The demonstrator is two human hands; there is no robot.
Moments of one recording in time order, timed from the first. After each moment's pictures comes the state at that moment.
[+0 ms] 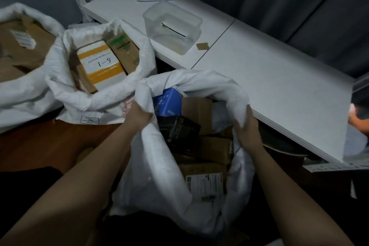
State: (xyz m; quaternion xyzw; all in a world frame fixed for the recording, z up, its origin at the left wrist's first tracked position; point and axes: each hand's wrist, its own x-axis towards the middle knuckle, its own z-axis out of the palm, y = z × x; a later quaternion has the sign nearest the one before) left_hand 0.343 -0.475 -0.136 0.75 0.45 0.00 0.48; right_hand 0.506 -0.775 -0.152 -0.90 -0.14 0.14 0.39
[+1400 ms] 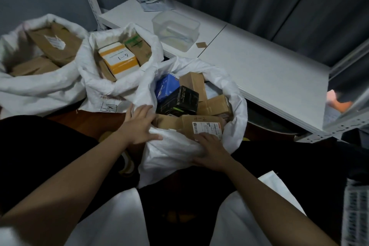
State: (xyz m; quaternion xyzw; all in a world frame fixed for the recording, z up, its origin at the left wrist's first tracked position) left_hand 0.193 -0.520 -0.088 0.98 0.13 -0.15 0.09; right_hand 0.304 -0.786 -0.135 -0.85 -0.43 0.24 0.17
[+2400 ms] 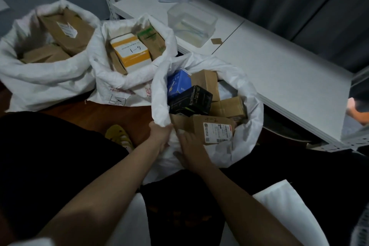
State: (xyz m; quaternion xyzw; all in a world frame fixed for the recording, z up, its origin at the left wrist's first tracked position) left_hand 0.224 -0.562 -0.142 0.52 0.57 0.02 0.64; right_hand 0.259 -0.701 -0.154 -0.84 -0.50 0.16 0.15
